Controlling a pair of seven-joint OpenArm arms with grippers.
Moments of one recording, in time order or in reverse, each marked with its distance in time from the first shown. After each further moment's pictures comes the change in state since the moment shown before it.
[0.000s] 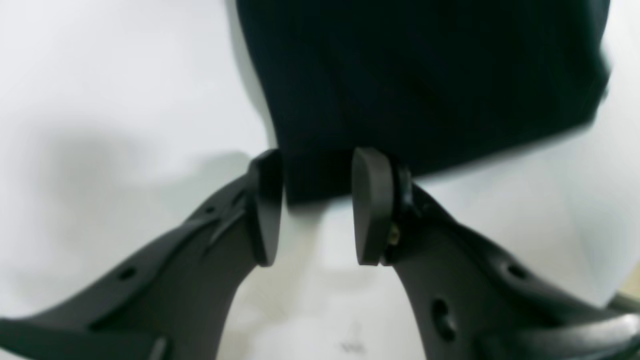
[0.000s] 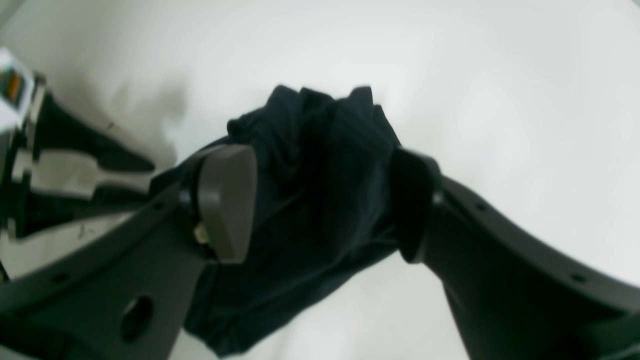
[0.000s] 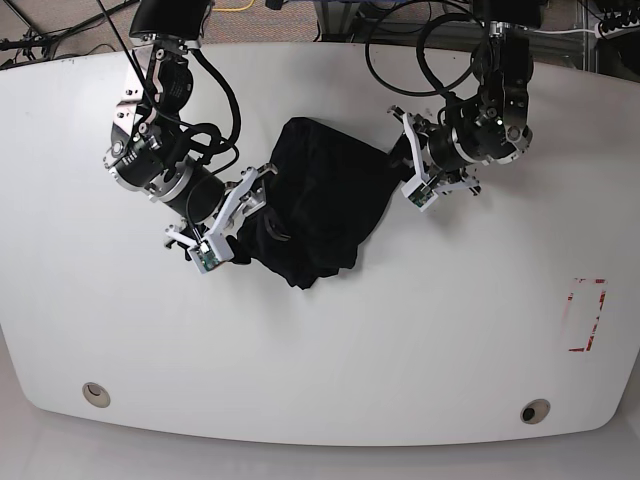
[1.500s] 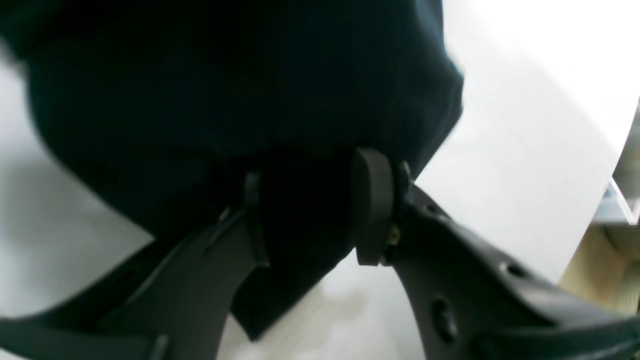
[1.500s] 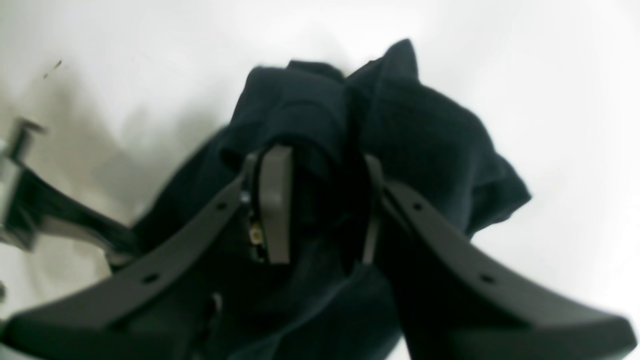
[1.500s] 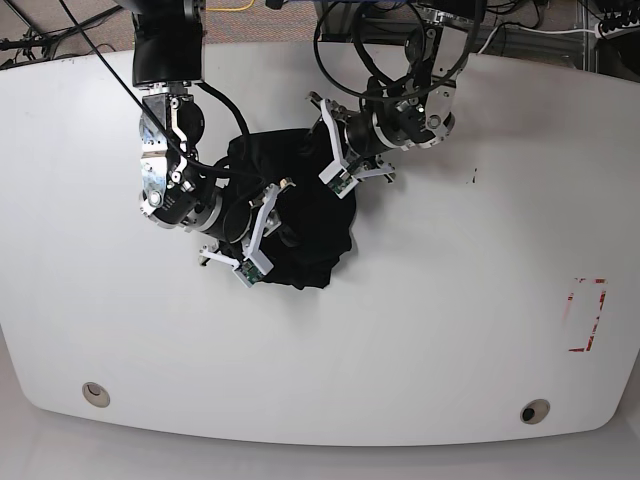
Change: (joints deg) left arm -0.2 10.0 11.8 -8.8 6.0 4.6 -13.2; right arm 8.5 3.2 -10.6 -18.5 -7.4 2.4 5.7
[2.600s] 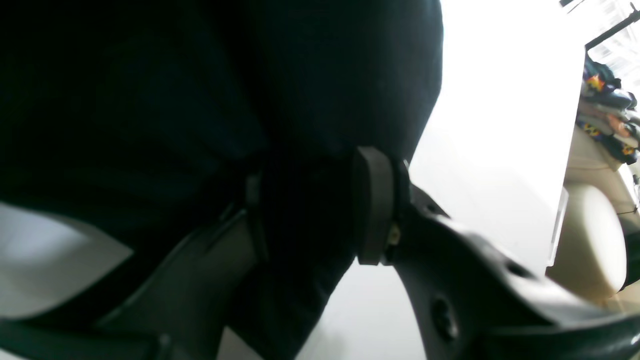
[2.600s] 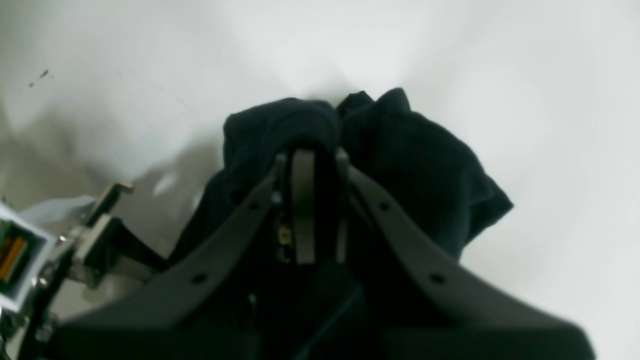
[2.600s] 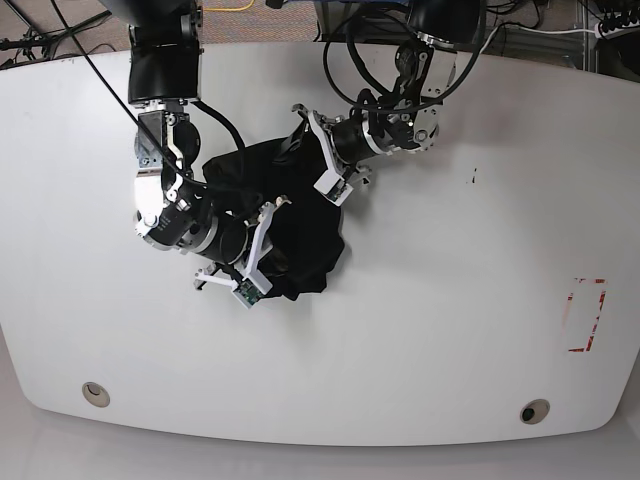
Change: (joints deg) left arm -4.2 0.4 -0.1 -17.5 -6.5 -1.8 -13.4; right arm 5.0 1.1 0.0 -0.2 -0.7 1.1 -1.6
